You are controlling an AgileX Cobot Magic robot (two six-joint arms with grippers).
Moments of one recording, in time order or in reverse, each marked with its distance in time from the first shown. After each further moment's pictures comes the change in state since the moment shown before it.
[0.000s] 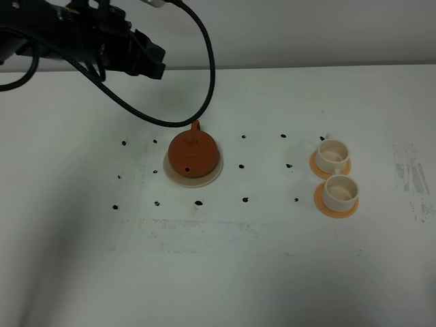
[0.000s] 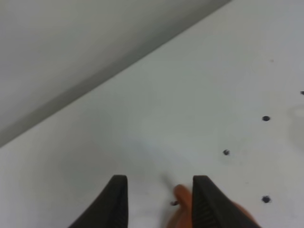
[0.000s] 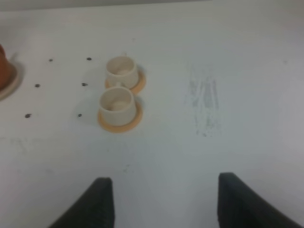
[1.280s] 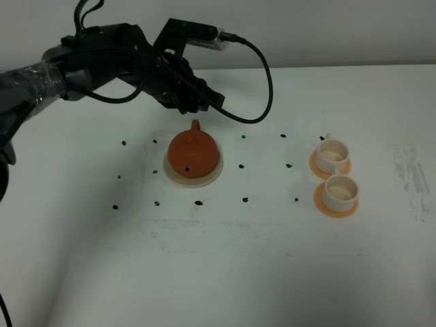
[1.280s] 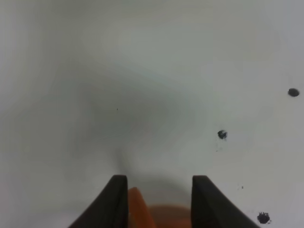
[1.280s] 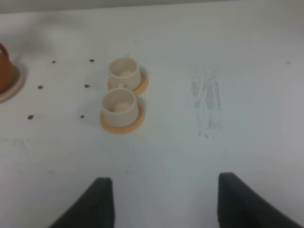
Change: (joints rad) left arm -0.132 0.390 -0.300 0.336 0.094 -0.579; right arm 0.000 0.000 0.000 0.002 -0.003 0.000
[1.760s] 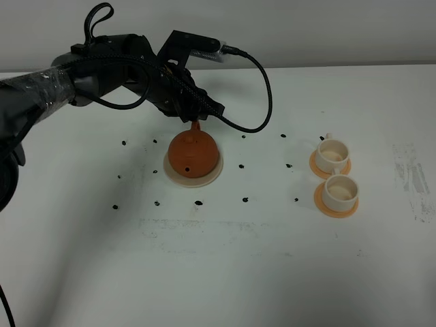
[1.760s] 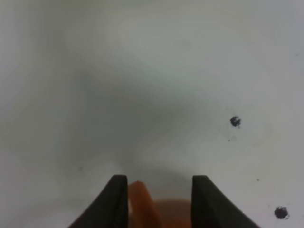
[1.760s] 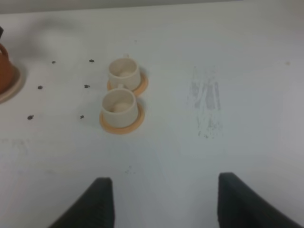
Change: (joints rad) left arm -0.003 0.032 -0.001 0.027 -0.002 -0.009; right arm 0.000 0.000 0.000 0.000 0.000 0.000
